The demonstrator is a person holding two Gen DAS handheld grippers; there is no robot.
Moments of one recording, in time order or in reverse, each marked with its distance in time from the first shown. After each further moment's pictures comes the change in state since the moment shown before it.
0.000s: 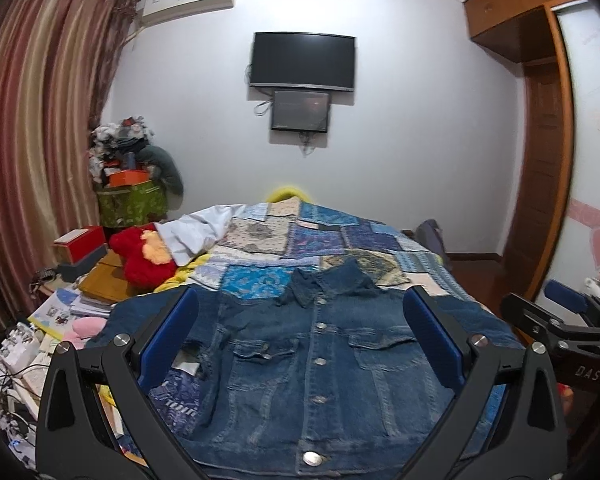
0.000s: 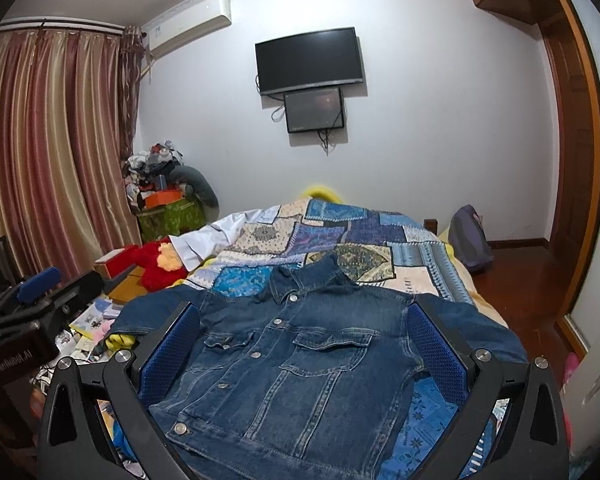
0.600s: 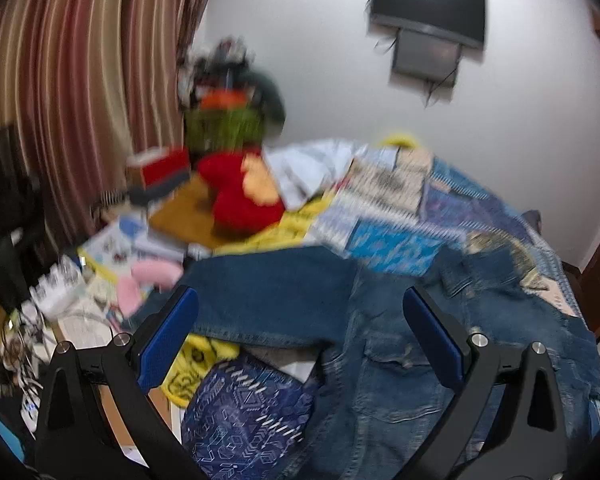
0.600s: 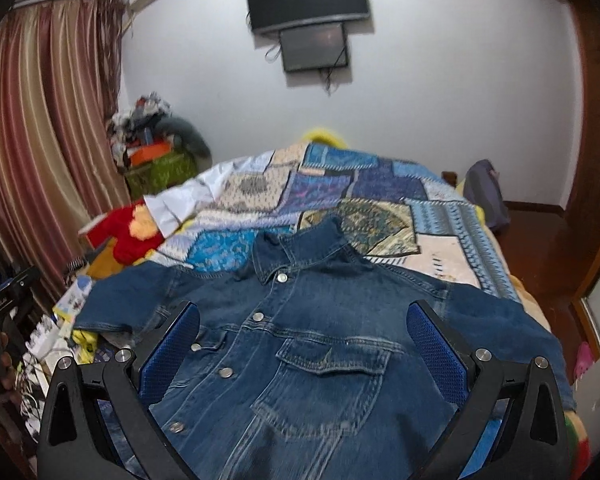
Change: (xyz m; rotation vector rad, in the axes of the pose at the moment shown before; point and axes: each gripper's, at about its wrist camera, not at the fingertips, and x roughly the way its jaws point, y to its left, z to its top) left arm 0.153 0.169 -0.020 -0.194 0.268 0.313; right arm 0.194 -0.018 0.020 -0.016 0.234 0.027
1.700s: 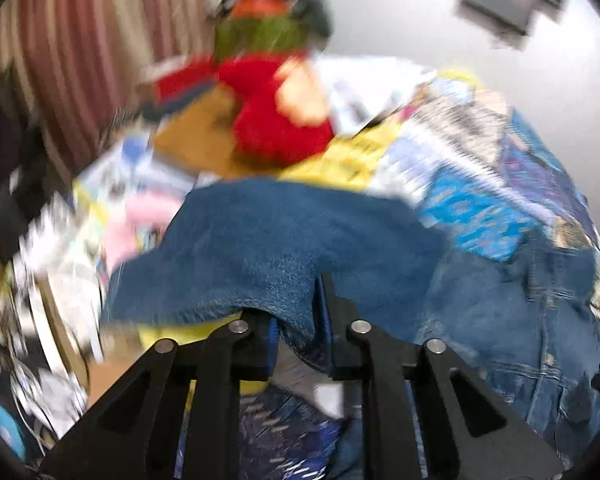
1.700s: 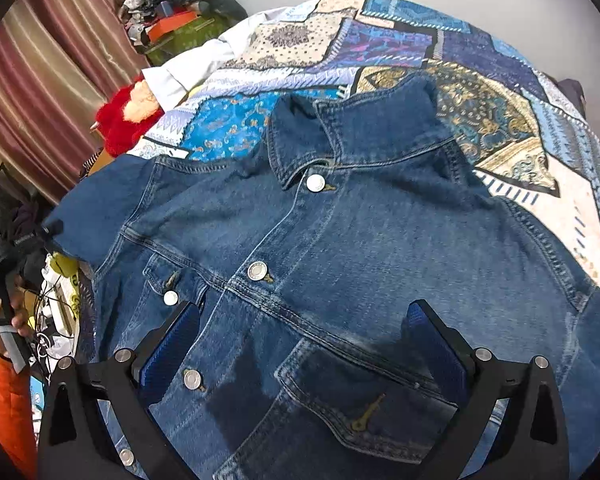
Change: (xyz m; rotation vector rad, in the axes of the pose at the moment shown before) left arm 0.136 0.013 0.026 -0.048 0.244 0.102; right arm 0.196 0.007 -0.005 -0.044 0.497 0.205
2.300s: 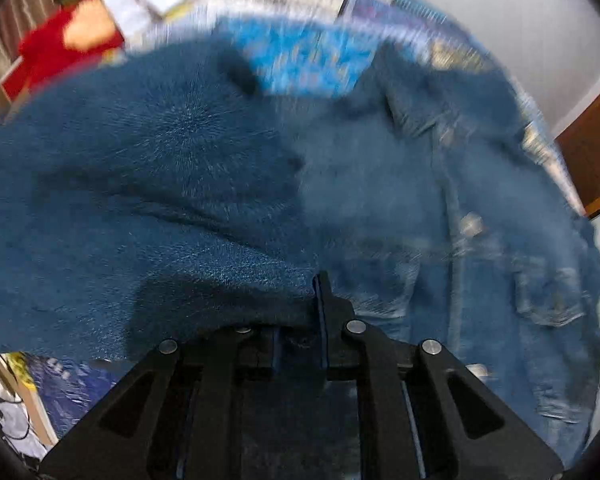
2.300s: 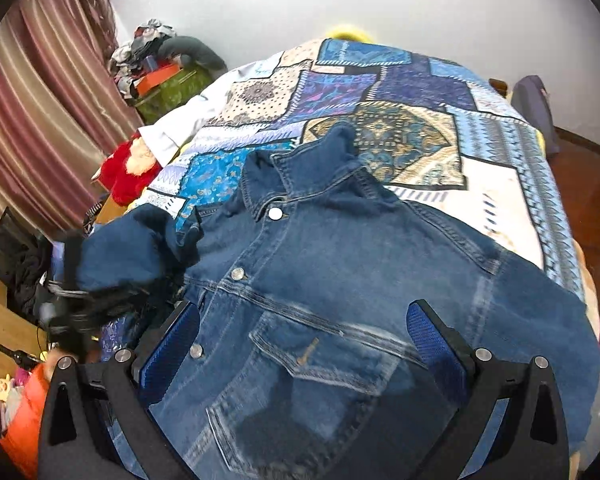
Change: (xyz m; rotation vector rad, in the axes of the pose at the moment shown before) left arm 0.076 -0.148 -0.088 0.268 0.365 -0.280; right arm -0.098 -0.044 -0.036 0.104 -0.148 -0.018
